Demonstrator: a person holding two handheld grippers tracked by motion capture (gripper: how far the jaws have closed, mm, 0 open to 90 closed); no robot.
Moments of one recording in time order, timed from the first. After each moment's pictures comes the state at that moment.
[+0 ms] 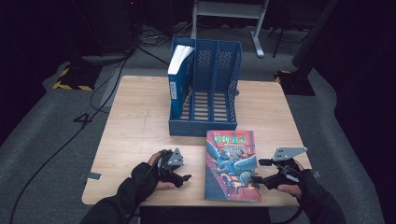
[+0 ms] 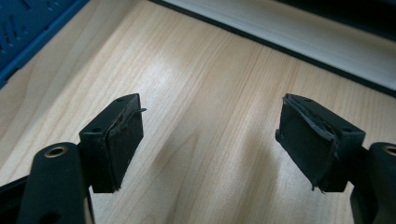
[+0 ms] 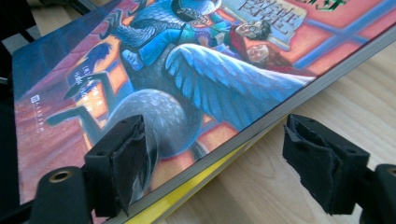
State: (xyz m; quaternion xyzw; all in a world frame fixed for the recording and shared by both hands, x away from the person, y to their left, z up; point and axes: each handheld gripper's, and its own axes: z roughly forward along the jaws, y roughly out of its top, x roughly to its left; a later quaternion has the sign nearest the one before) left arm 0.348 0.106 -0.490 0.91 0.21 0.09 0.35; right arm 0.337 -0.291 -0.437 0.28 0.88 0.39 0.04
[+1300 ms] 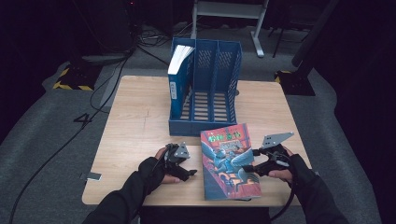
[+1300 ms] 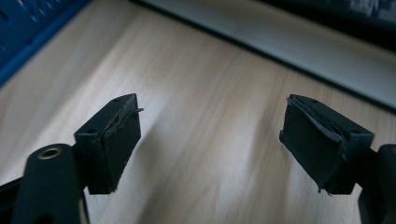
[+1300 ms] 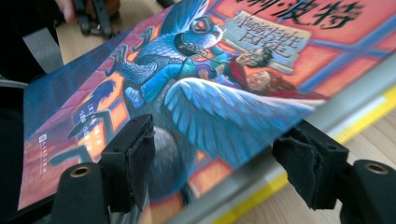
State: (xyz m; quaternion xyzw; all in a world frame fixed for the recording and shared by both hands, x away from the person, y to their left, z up) left arm 0.379 0.091 -0.495 0.90 0.22 0.07 0.37; right arm 0.376 -0.261 -0.423 0.23 0.89 0.39 0.02
